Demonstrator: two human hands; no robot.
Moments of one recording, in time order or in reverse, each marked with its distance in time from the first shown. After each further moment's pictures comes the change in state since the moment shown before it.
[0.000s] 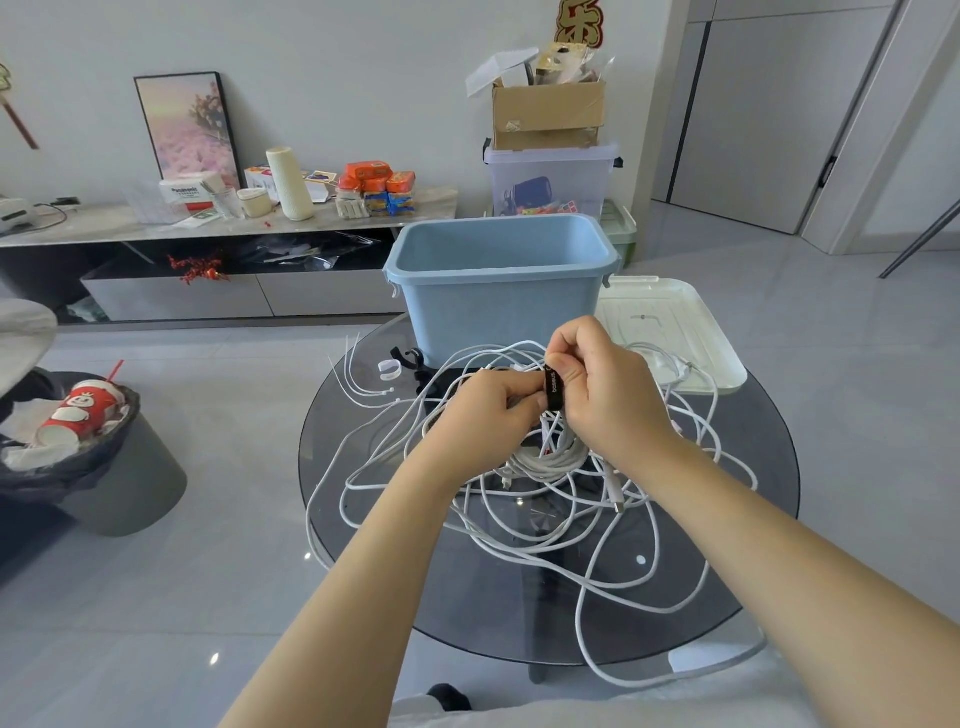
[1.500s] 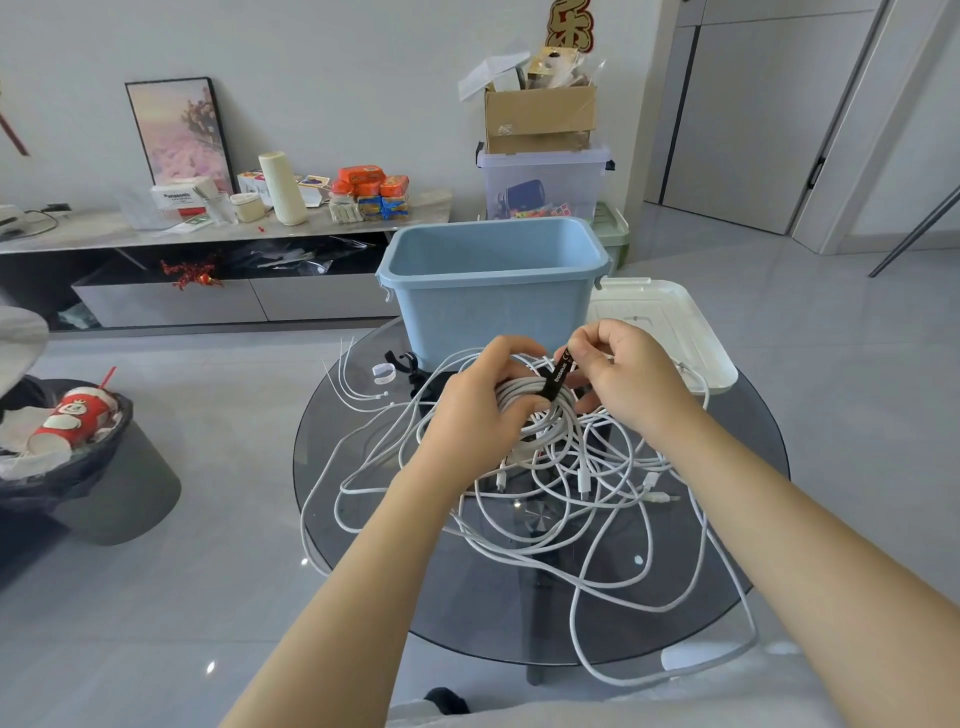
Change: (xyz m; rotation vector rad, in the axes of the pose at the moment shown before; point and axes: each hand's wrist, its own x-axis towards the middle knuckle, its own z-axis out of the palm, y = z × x) left_hand 0.000 -0.004 0.006 0.045 0.234 0.136; right_hand 0.015 0.011 -0.019 0.255 -0.109 0.439
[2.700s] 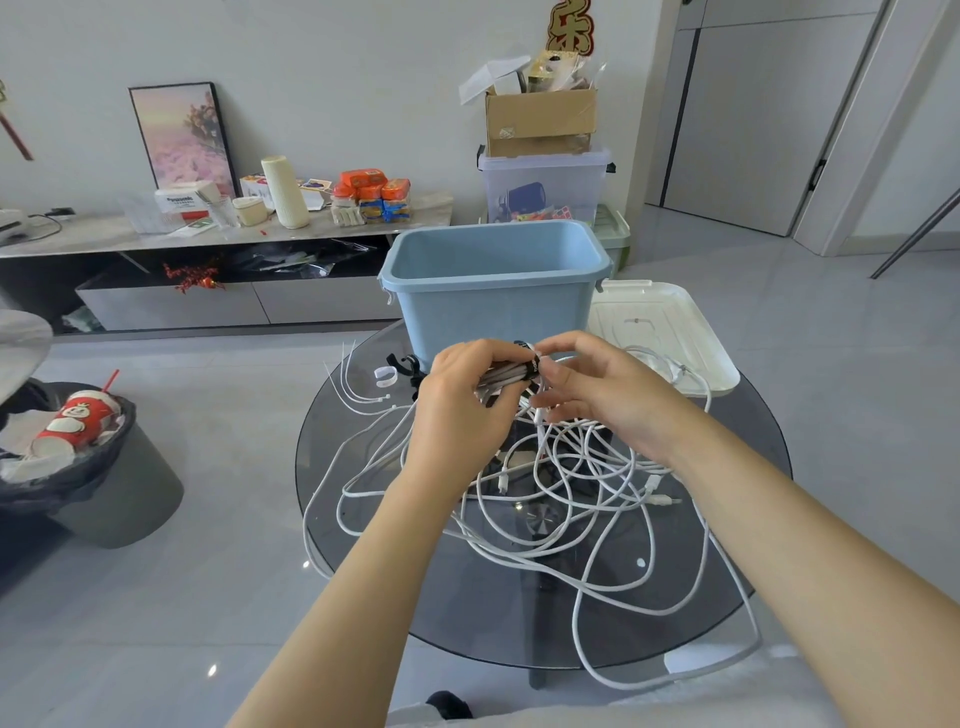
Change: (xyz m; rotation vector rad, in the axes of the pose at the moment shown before) left_hand -0.003 -0.005 -0.002 0.030 0.330 0.213; right_hand -0.005 0.002 0.003 0.403 -0.338 0.104
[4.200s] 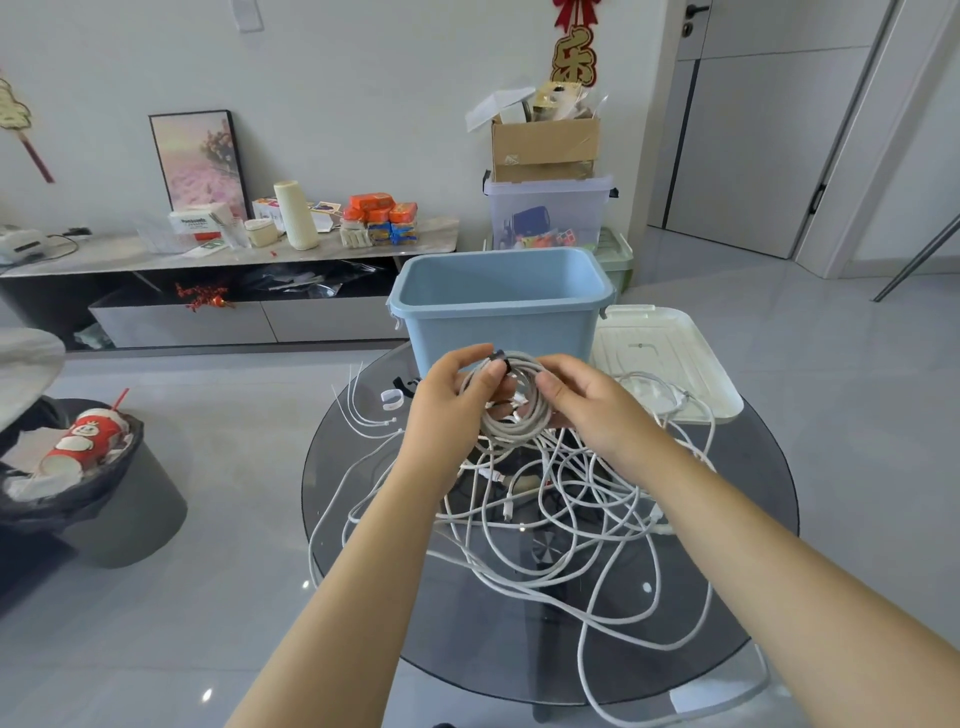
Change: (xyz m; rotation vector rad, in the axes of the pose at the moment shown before) left_hand 0.024 -0.001 -0.008 -0.470 -0.059 -0.651; right_hand 0.017 0.006 0.013 -0.238 0.094 -0.107
